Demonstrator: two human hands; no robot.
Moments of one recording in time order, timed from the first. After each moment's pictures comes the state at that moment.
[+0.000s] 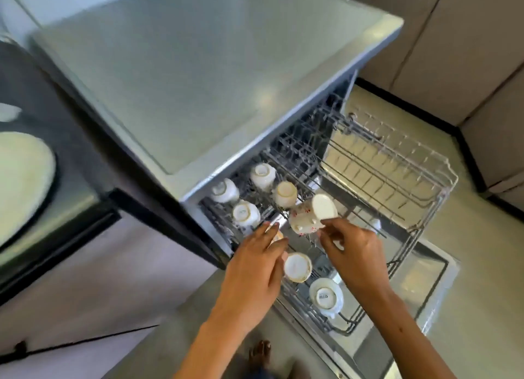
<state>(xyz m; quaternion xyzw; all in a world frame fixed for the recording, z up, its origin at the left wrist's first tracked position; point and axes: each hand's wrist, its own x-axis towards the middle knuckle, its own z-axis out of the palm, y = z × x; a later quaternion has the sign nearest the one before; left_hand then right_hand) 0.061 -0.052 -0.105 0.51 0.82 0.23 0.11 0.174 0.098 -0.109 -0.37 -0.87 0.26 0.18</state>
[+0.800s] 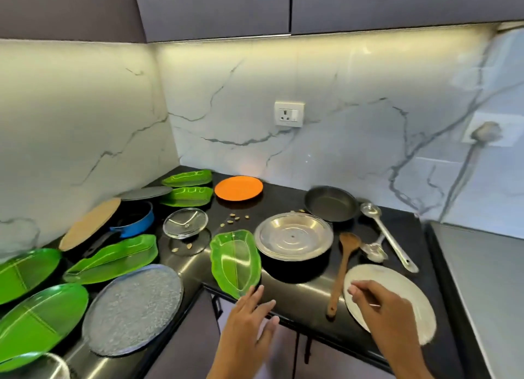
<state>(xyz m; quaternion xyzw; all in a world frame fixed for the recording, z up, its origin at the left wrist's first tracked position) 0.040 -0.462 0.103 0.02 0.95 0.21 -0.24 -0.051 -0.224 0.150 0.11 -0.88 0.44 0.12</state>
